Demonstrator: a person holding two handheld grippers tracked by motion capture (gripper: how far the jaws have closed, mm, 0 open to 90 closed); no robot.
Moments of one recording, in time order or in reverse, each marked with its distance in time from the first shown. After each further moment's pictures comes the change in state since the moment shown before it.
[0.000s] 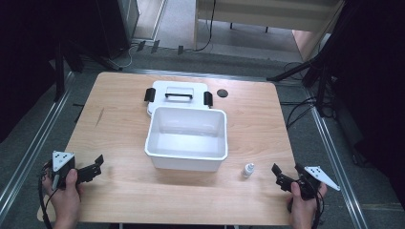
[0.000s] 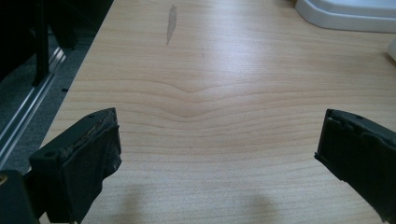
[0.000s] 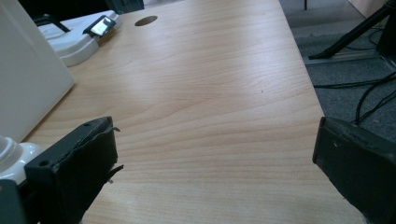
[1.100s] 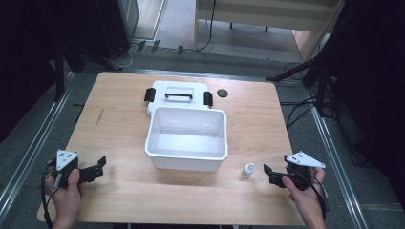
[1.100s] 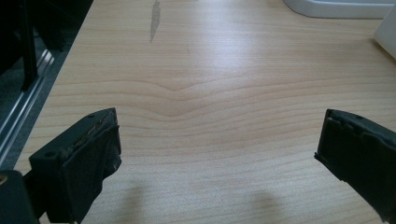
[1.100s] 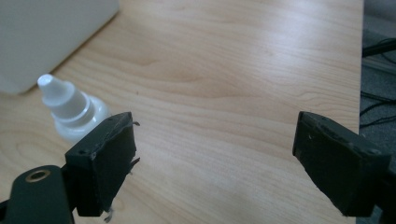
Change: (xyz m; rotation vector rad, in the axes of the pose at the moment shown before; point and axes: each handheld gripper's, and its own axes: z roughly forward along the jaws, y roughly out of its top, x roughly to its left) left arm -0.004 0.001 0.003 0.026 -0.036 0.050; right arm 0.040 0.046 0.004 0.295 0.074 -0.361
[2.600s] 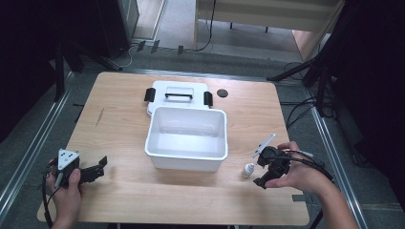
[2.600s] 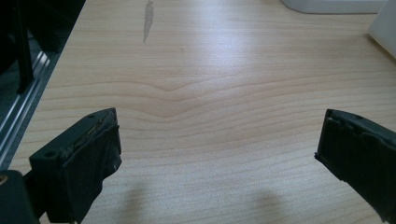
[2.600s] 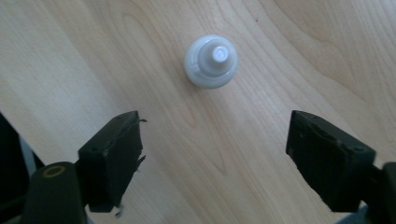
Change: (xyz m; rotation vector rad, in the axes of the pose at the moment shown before) left arm -0.001 0.000 0.001 -0.001 -0.013 0.016; right arm 0.050 0.077 0.016 0.660 0.245 -0.510
